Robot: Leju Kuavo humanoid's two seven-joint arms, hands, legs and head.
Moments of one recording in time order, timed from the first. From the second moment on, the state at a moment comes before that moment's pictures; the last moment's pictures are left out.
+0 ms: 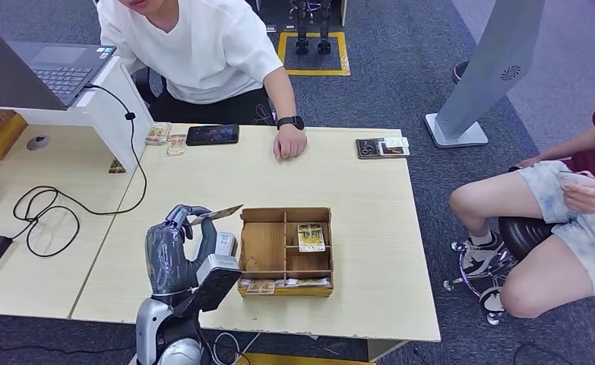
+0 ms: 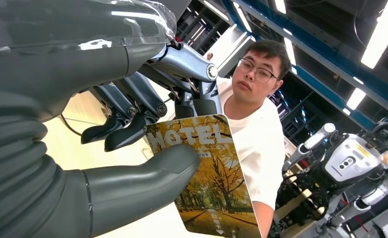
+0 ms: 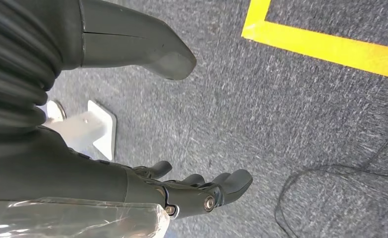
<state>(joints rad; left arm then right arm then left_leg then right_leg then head) -0.07 -0.02 -0.38 -1.62 -0.91 0.67 -0.02 0.29 0.34 -0.85 -1.07 1.26 0.09 0.02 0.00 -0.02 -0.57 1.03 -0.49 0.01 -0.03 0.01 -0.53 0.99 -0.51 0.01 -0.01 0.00</state>
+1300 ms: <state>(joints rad) -0.02 -0.02 -0.41 -1.66 -0.94 0.64 0.04 0.34 0.35 -0.70 -1.09 1.06 0.06 0.13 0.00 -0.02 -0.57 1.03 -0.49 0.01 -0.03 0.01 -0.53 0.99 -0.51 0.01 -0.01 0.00</state>
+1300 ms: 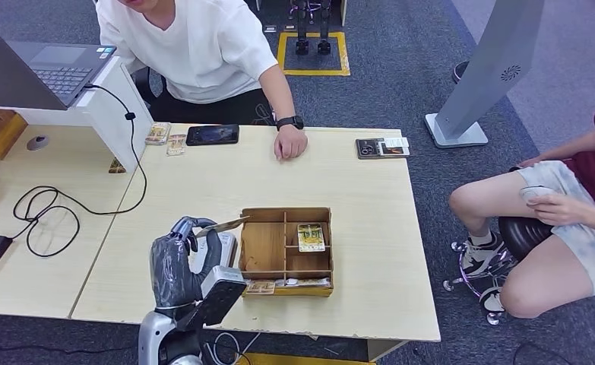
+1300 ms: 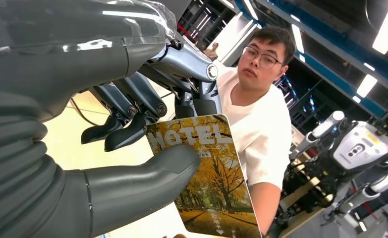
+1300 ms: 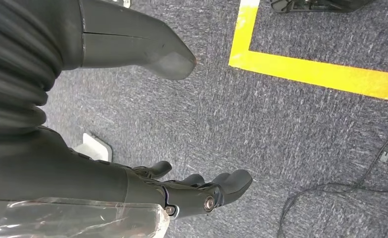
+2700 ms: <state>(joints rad) -0.04 -0.02 -0.26 -1.46 -1.54 0.60 0.37 0.28 0.35 -0.85 -1.02 1.36 0.08 0.01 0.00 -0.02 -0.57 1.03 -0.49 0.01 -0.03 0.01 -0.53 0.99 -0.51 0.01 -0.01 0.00</state>
